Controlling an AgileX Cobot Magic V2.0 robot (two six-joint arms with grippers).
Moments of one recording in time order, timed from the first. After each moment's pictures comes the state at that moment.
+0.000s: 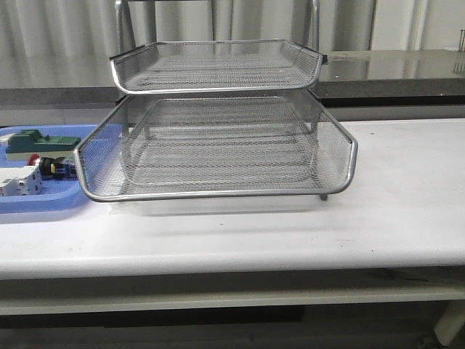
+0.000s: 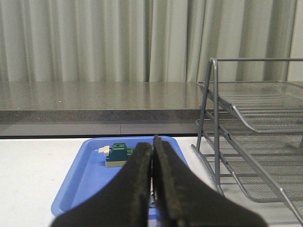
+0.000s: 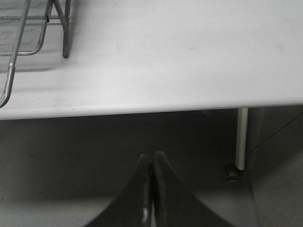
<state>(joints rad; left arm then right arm) -0.02 -0.01 0.00 0.13 -0.05 -0.17 0.09 0.52 -0.70 -0.12 0.94 0.16</state>
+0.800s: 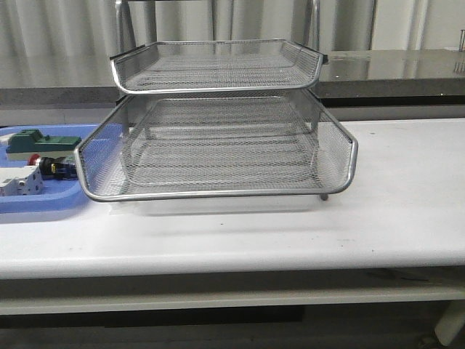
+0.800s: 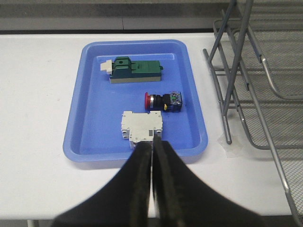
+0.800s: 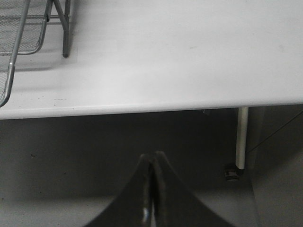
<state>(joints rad) -0.02 0.90 -0.91 0.07 0.66 -0.10 0.09 0.52 -0.70 -0.12 0.94 0.16</state>
